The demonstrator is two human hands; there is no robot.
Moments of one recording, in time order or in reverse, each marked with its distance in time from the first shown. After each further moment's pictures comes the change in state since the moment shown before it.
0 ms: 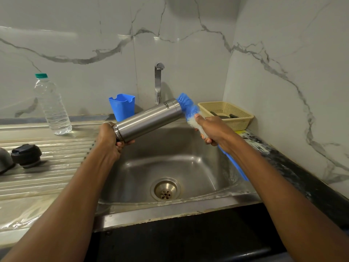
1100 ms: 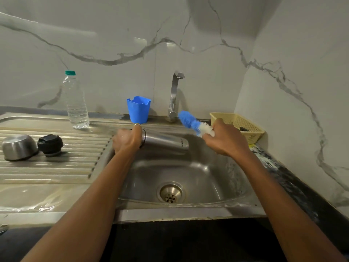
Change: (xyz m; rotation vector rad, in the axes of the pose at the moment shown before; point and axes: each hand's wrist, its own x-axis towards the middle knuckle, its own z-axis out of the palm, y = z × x) left_hand -0.028 -0.003 0.007 0.521 0.372 0.316; right_hand -0.023 -0.027 0.004 -0.835 0.149 -0.245
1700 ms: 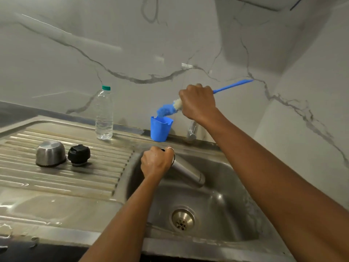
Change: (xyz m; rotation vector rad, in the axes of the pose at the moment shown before) left_hand 0.004 0.000 0.006 0.185 -0.072 0.127; right_hand 0.099 -0.190 -0.049 -0.601 0.369 -0.485
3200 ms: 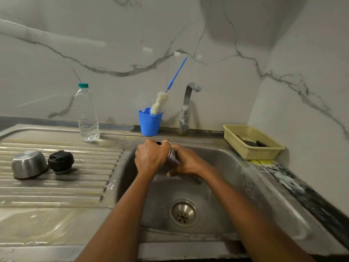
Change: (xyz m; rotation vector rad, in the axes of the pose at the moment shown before) left_hand -0.001 0.008 0.013 0.061 -0.020 0.100; right_hand -0.125 -0.038 0.141 1.010 -0.535 0.101
